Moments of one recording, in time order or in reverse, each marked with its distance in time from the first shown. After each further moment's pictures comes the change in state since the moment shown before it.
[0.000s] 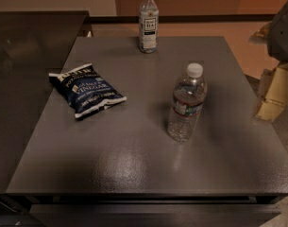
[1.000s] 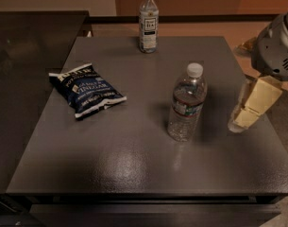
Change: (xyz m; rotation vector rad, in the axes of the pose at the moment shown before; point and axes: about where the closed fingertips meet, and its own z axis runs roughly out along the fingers) arm -0.024 0.007 0.032 -0.042 -0.171 0.040
